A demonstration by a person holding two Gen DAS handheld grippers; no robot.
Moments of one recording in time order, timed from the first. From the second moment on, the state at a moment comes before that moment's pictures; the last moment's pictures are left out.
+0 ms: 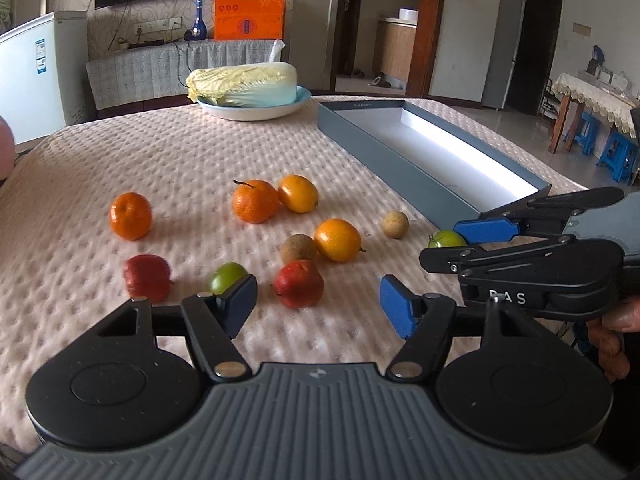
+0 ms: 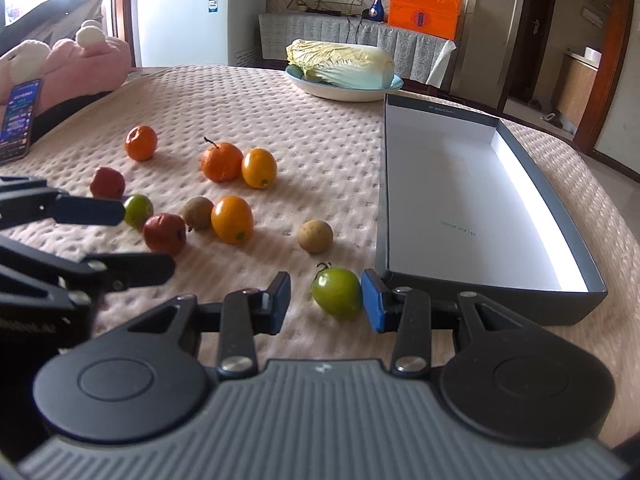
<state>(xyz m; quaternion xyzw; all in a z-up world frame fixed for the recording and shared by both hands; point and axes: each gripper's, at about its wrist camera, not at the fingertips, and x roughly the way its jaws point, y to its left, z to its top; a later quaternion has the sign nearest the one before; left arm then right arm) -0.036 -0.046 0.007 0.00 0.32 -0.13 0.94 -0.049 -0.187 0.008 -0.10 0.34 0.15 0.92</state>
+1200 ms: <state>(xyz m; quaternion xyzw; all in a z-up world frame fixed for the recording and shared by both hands) -0.014 -0.047 -0.009 -0.01 0.34 -0.09 0.94 -0.050 -0.192 0.003 -0.08 0.37 0.19 0.91</state>
